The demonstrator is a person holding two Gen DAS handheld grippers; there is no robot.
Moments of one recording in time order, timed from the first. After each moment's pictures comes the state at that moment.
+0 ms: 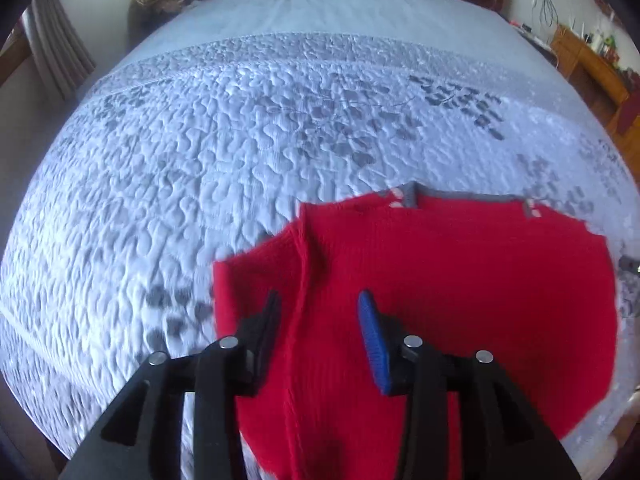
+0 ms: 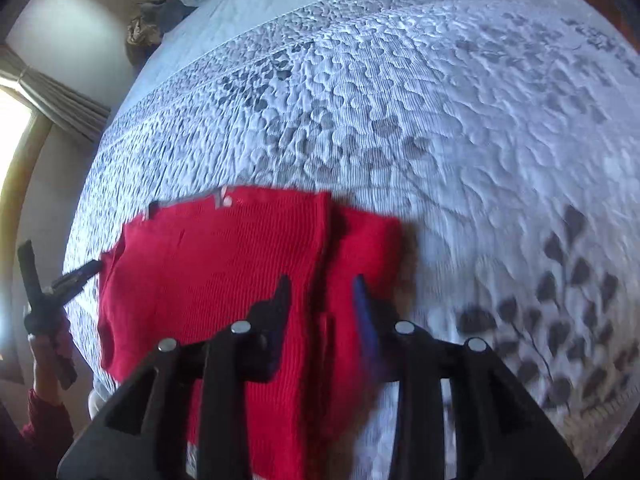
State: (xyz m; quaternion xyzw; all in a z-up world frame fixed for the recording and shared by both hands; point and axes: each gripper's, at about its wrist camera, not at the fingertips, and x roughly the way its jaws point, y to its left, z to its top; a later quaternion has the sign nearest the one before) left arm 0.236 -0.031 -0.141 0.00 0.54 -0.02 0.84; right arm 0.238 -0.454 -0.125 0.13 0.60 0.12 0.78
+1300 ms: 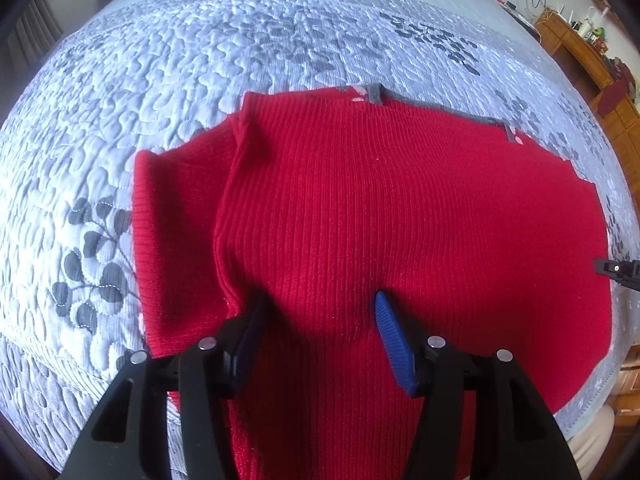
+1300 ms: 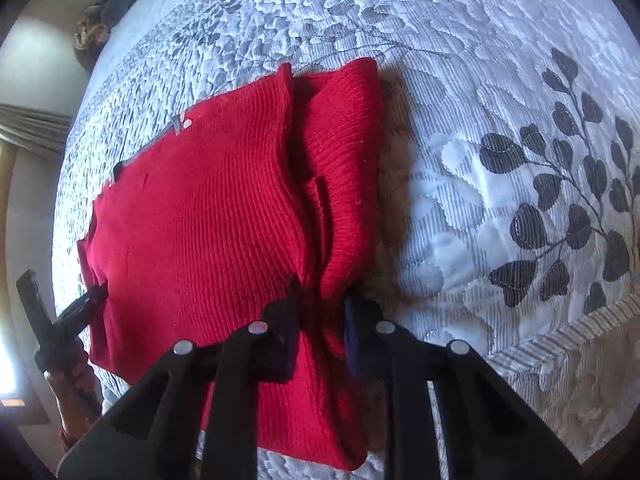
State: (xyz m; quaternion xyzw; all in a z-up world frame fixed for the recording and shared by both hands) left arm 0.209 -0.048 -0.201 -0.02 0.60 -0.07 0.80; right arm 0.208 -0.436 -0.169 0.20 0.66 0.04 0.72
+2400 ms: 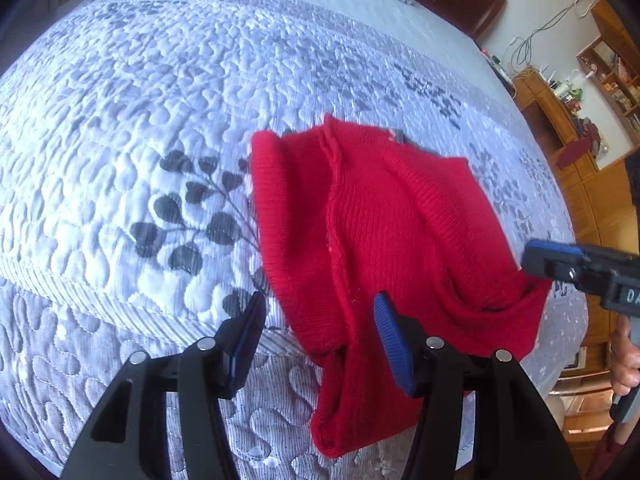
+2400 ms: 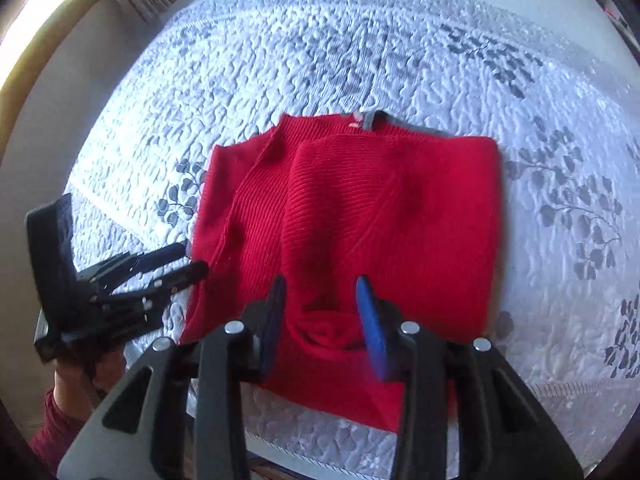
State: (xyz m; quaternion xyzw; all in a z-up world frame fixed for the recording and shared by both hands) left arm 0.168 0.055 -0.161 -0.14 0.57 -0.12 0.80; right arm 0.208 -0.159 -0.075 0.00 0.63 0.20 0.75
